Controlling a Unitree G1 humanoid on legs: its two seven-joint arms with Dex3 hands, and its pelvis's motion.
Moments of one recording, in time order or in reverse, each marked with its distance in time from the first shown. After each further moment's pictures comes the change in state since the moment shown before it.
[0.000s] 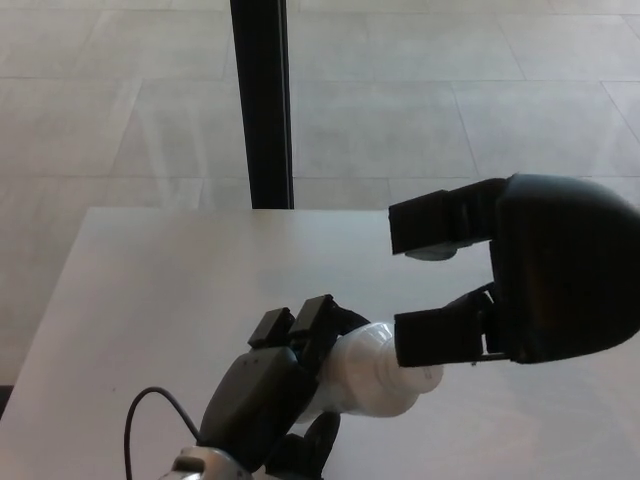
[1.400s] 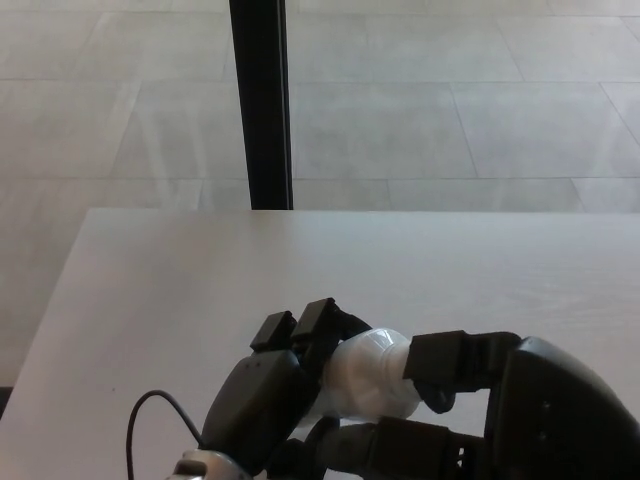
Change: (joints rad) left_arm 0.007 -0.009 -0.004 0.000 -0.001 0.000 0.000; right_arm 0.709 0.289 -0.133 -0.385 0.086 0.325 0.233
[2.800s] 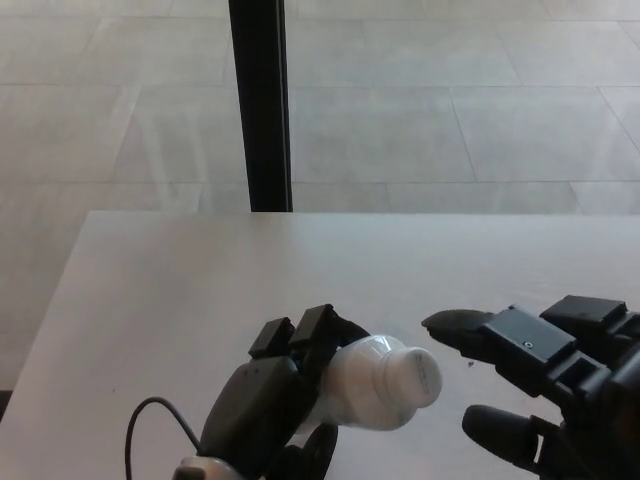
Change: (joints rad) left_arm 0.017 0.000 0.000 0.000 0.000 0.000 0.000; right_arm 0.332 0.287 -0.212 -0.357 0.109 0.441 0.273
